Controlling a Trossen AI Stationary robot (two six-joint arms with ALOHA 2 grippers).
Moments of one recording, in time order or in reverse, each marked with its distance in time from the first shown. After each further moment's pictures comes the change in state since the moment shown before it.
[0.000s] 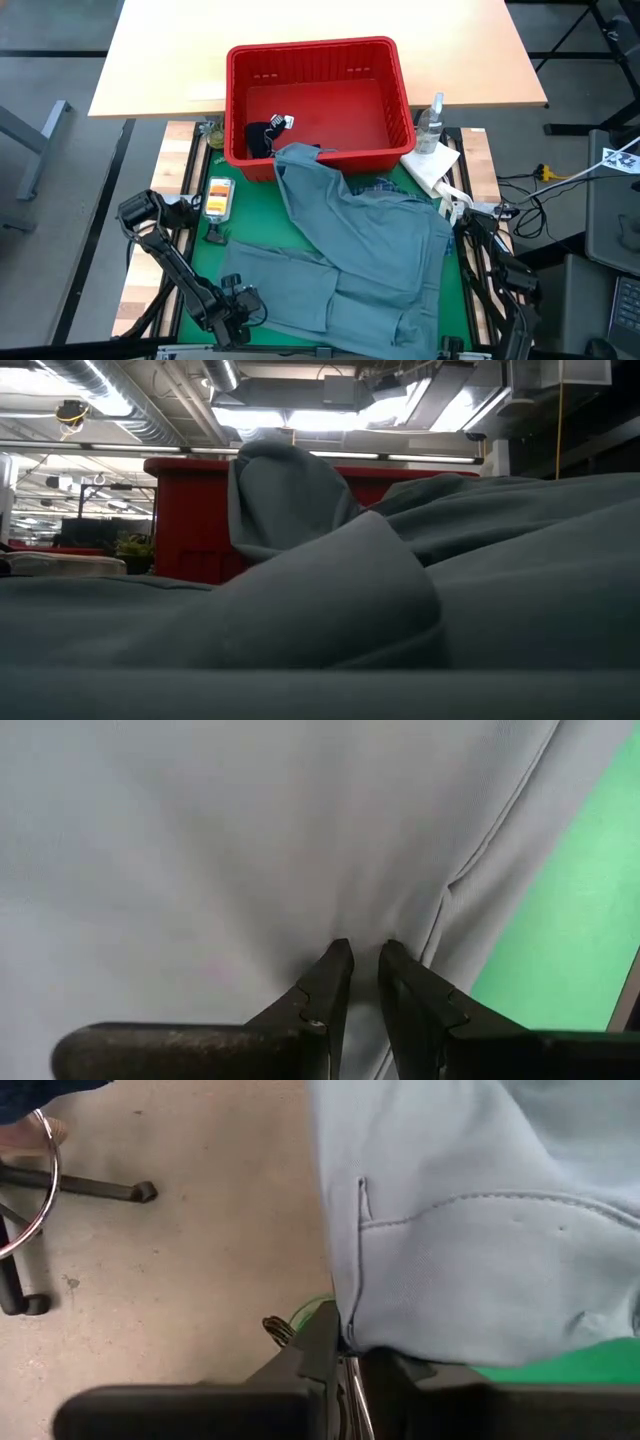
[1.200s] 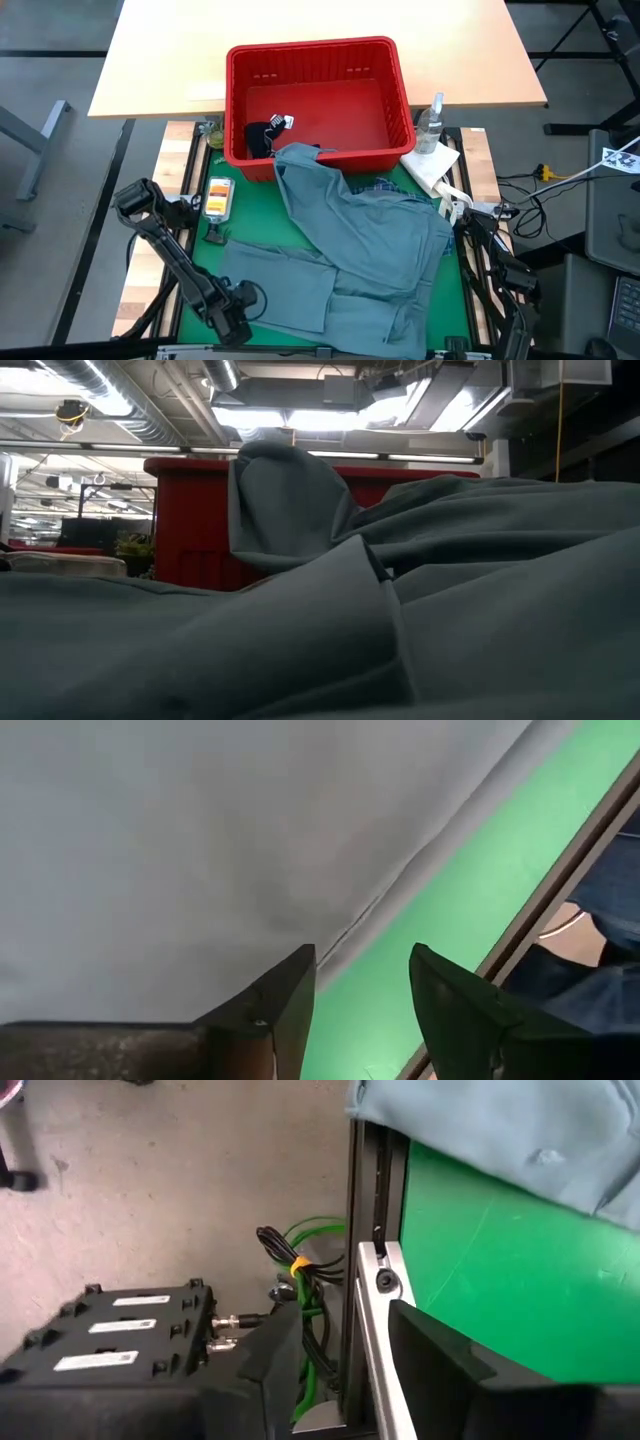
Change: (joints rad) left arm 0.049 -0.128 -0.001 0.008 0.176 -0.227; right arm -0.019 -0.003 0.000 -0.030 -0.207 -0.145
